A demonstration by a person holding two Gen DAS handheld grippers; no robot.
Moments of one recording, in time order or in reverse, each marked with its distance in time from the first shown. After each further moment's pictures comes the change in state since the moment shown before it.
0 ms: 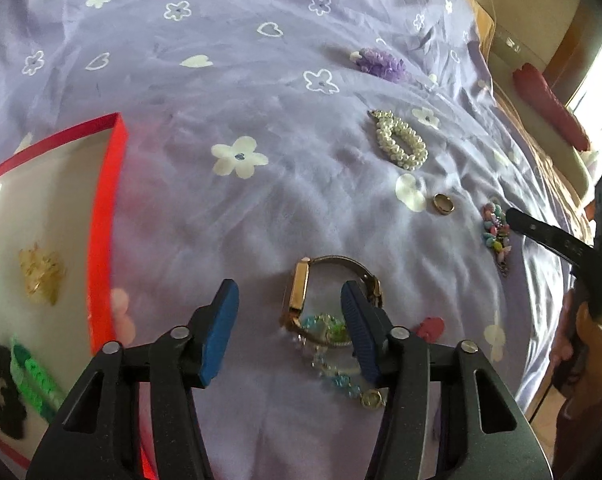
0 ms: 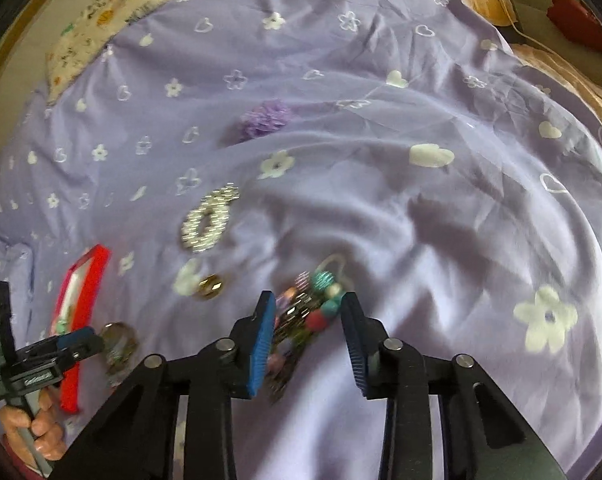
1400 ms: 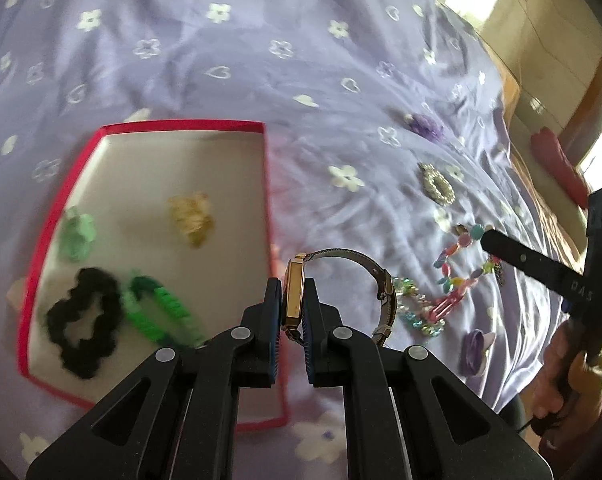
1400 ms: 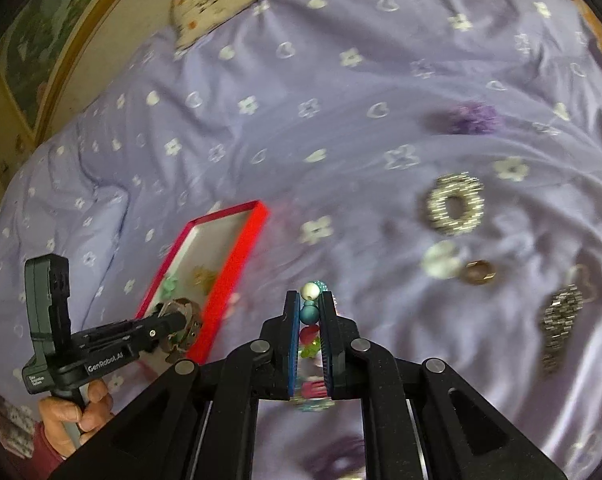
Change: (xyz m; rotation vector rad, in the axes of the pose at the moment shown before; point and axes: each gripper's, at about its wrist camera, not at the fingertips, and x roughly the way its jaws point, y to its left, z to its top) left arm -0.097 0.087 -0.058 -0.177 -0.160 0.050; right arm -0.026 0.182 -0.039 -0.226 0.013 0.365
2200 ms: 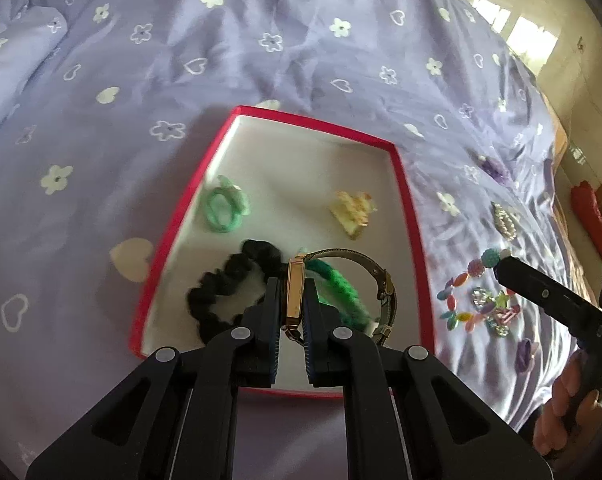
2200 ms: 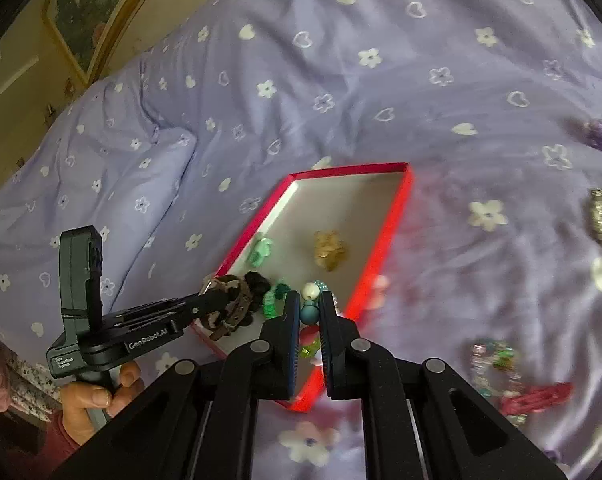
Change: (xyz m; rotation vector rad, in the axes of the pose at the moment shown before) left arm -0.034 0.107 -0.020 -0.167 -0.040 0.127; right arm 0.067 0.122 -0.012 -0.154 0.110 0.164
